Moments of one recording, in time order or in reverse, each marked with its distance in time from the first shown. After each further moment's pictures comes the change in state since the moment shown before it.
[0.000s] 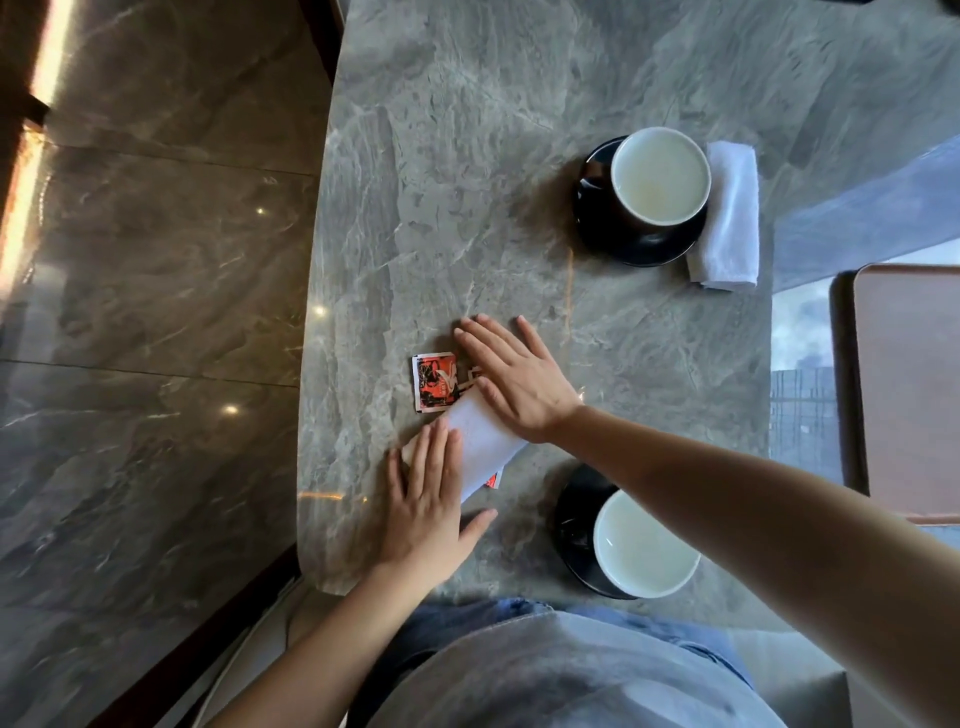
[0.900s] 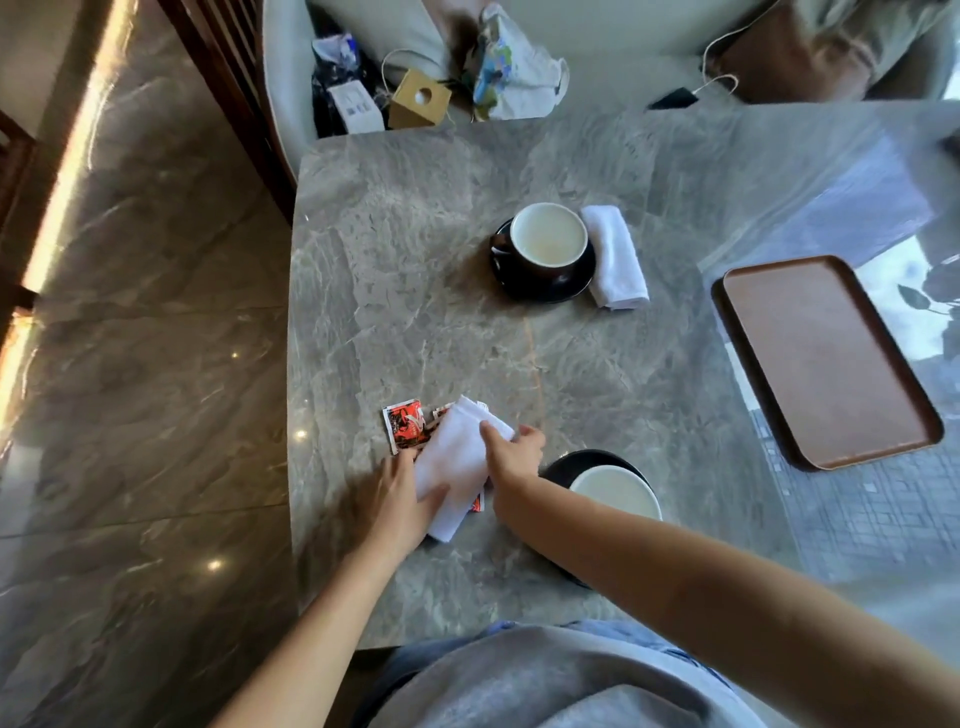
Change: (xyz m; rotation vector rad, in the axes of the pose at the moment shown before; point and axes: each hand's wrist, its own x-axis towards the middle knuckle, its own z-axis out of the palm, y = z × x) left_hand 0.036 -0.014 -0.042 -0.568 0.021 -0.184; right_hand -0.039 -0.082 -0.008 1.313 0.594 1.402
